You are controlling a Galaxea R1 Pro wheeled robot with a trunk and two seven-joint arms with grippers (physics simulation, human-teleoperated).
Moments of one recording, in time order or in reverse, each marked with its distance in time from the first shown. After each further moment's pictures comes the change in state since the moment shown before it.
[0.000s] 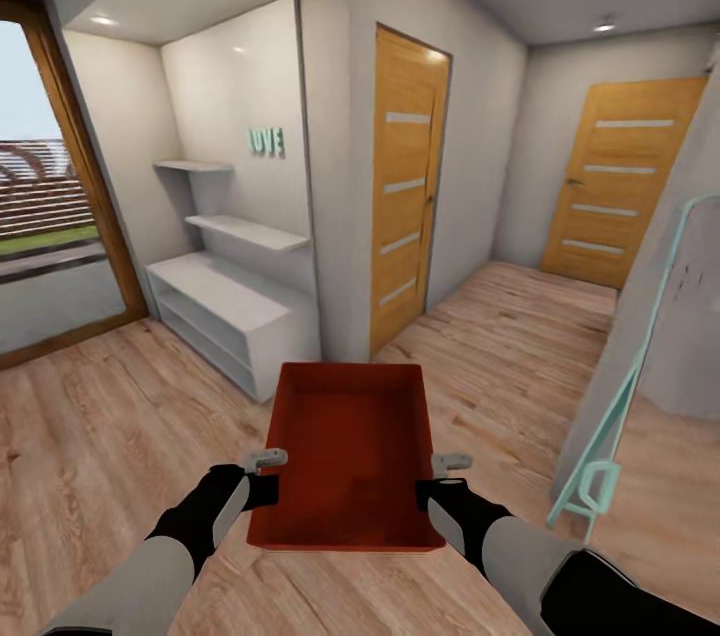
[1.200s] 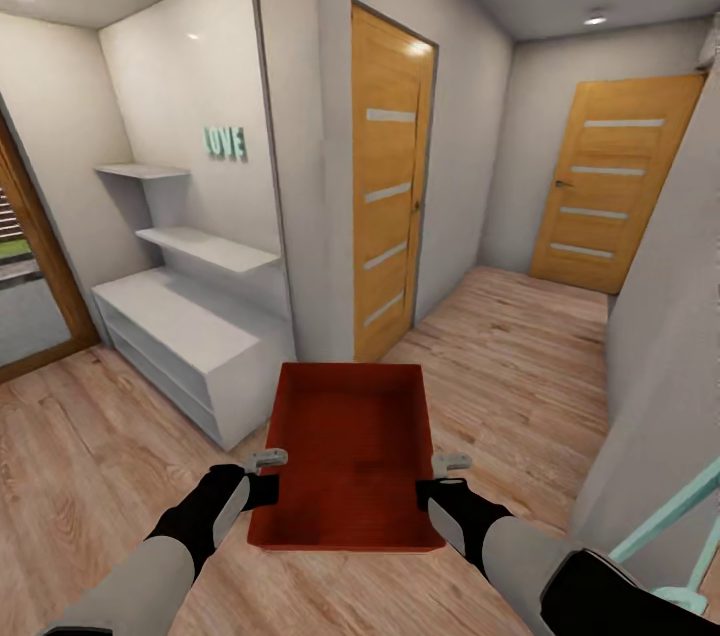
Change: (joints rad) left arm 0.000 0.000 0.000 0.000 0.000 0.000 0.000; right arm 0.000 -0.001 0.000 0.000 0.000 0.000 0.000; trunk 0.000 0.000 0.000
